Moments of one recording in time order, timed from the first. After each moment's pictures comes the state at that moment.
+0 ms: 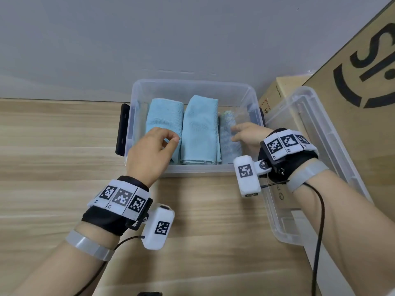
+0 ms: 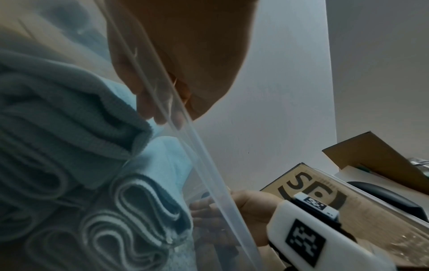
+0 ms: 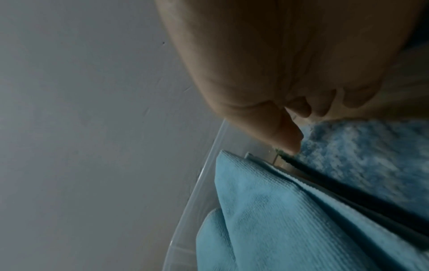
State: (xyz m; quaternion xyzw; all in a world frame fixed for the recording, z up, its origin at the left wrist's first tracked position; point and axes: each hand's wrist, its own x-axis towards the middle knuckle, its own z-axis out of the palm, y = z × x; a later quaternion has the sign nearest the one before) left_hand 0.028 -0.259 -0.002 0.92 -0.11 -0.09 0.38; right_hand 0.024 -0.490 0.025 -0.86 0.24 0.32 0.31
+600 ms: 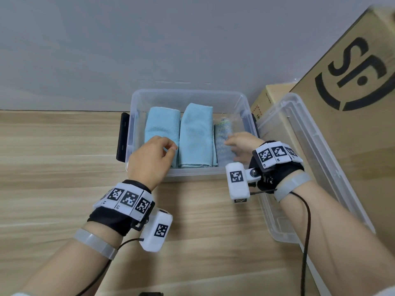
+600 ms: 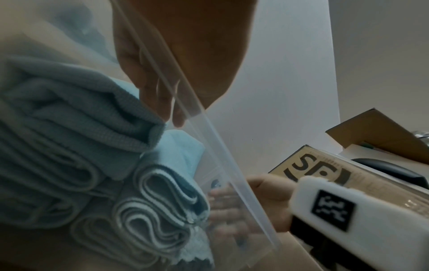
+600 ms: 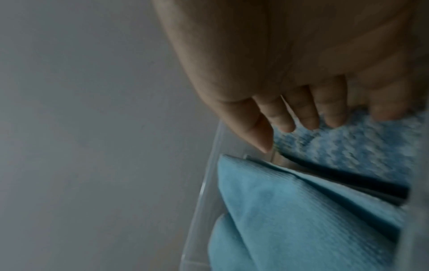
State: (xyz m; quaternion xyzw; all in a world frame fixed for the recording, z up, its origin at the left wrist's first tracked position) left_hand 0.025 -0.260 -0.001 0.94 -0.15 -0.06 0.30; right_hand 0.007 -0.482 0.020 -0.75 0.37 0.23 0.49
